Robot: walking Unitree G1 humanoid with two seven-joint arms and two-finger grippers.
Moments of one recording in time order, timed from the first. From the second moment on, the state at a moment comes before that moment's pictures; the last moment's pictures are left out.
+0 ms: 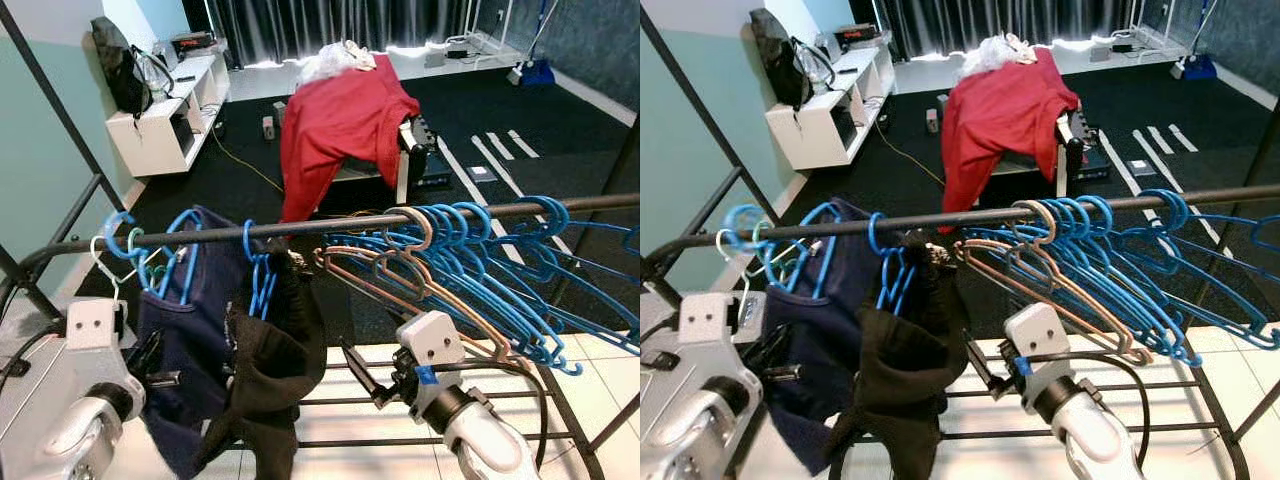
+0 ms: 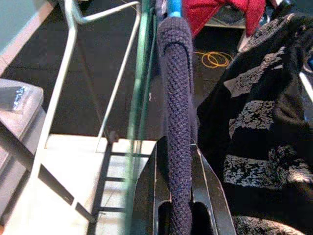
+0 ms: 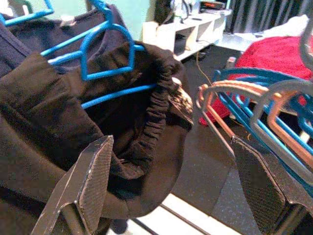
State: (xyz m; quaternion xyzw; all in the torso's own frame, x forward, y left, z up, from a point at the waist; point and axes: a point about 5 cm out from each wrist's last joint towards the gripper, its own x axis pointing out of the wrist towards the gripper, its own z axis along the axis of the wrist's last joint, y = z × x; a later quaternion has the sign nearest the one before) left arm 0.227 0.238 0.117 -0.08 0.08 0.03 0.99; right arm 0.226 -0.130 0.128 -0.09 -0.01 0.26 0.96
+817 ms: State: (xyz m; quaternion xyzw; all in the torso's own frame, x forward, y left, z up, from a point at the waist) left arm 0.212 0.226 0.103 0.00 0.12 -0.12 0.99; right arm 0.228 -0.136 0.119 -0.09 0.01 0.27 0.96
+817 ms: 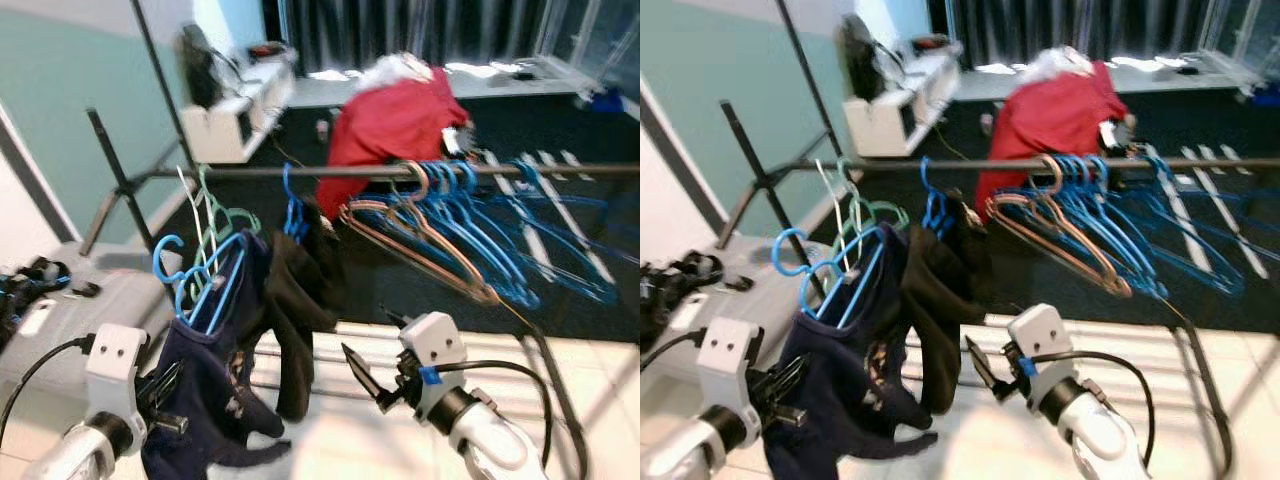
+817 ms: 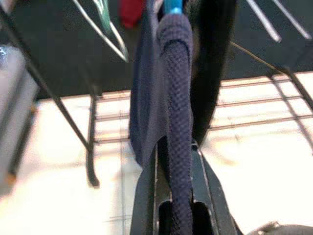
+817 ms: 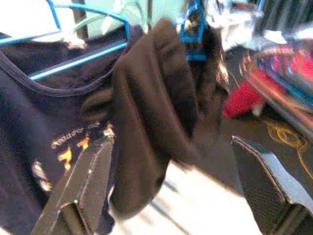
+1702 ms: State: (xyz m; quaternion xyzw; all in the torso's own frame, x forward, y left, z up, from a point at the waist) left arm 0.265 0.190 0.198 -0.05 -0.09 -0.33 0.94; right arm 0.275 -0.181 0.187 0.33 -0.15 0.19 0.91
